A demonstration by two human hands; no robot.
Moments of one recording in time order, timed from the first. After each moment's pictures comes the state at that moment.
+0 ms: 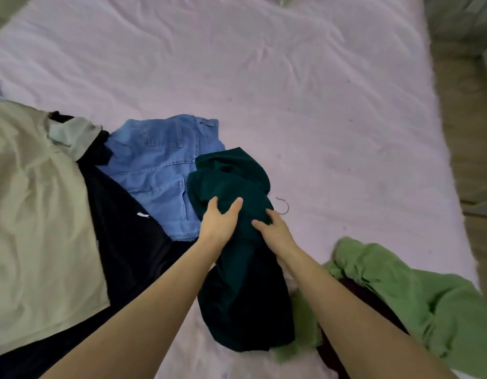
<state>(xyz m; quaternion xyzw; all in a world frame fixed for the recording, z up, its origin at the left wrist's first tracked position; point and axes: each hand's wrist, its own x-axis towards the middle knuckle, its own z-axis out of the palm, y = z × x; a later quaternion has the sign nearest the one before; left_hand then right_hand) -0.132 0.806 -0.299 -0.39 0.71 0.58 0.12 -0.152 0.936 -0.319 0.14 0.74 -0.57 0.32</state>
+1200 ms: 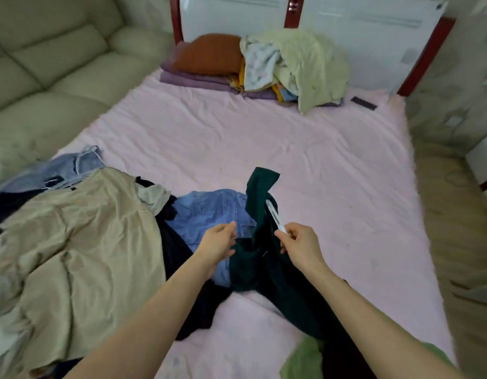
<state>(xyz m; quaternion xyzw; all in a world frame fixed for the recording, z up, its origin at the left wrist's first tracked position) -0.107 0.727 -0.097 -0.38 0.62 0.68 0.09 -0.166 0.899 -0.110 -0.04 0.87 -0.47 0.15</state>
